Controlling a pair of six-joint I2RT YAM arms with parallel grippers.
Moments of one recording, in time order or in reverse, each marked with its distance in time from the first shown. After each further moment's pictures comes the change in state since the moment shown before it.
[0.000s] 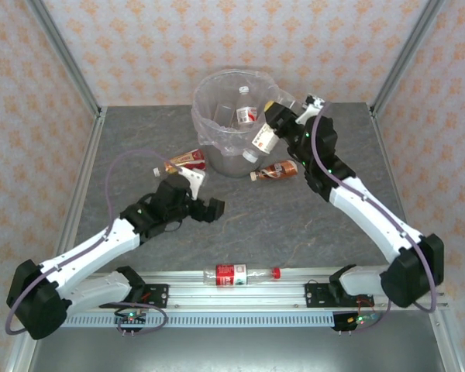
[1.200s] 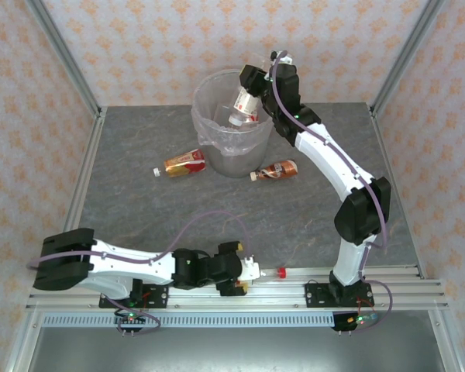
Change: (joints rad) left arm -0.697 0.322 -0.085 0.139 -0.272 0.447; right arm 0.000 0.512 0.677 -0.268 0.058 -0.199
